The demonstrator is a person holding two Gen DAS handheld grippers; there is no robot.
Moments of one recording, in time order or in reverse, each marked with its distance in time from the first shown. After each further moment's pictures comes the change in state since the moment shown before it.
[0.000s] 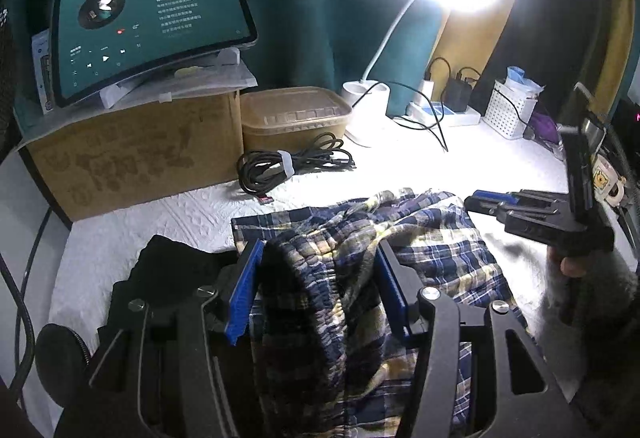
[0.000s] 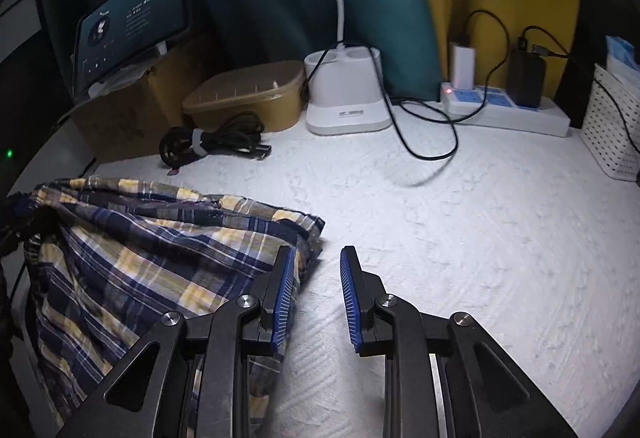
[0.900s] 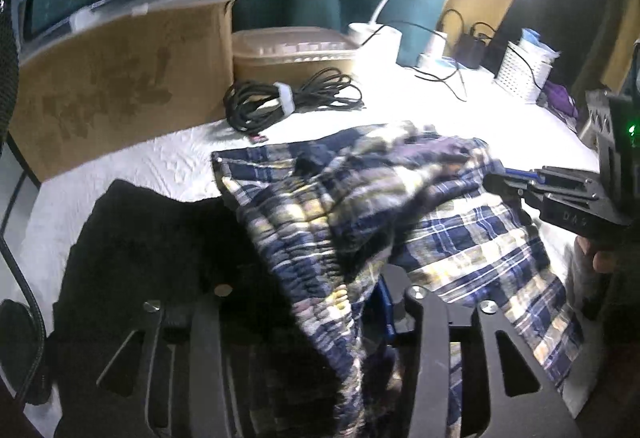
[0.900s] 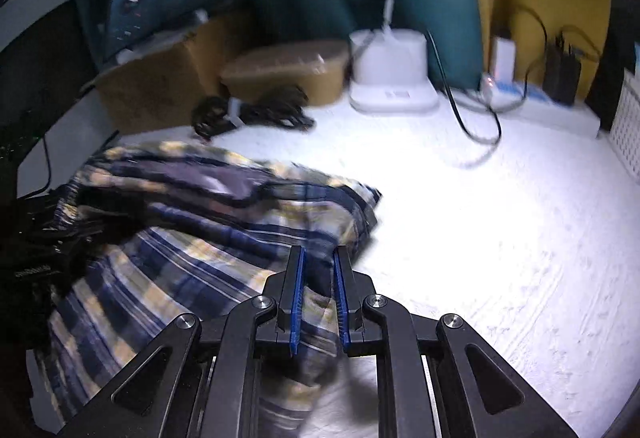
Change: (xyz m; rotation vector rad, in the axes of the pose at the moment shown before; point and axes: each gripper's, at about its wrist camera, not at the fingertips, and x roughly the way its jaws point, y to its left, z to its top) left arm 0.052 0.009 -0.030 -0.017 0.122 -0.012; right arm 0.015 0.017 -0.016 -0.027 0.045 0.064
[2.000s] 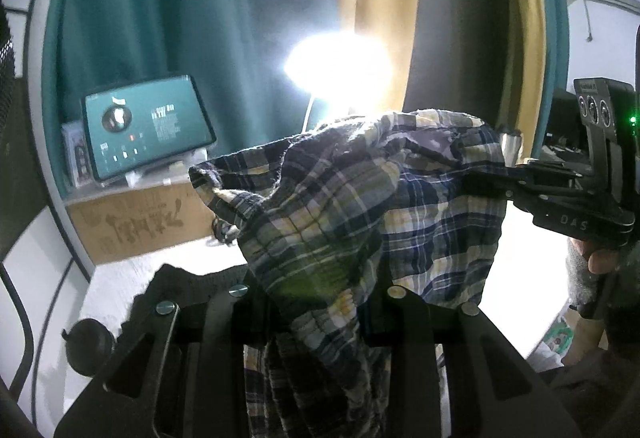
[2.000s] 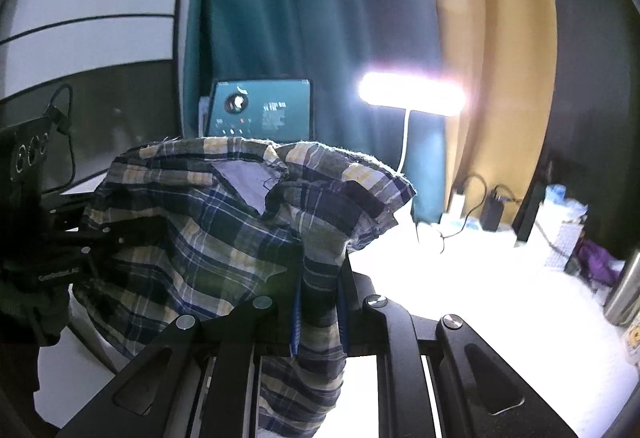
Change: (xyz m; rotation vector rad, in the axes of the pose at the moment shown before) left arm -0.170 -0.063 -0.043 0.169 -0.408 -0.070; right arm -0.217 0.105 -0.050 -0.209 -0.385 -0.087
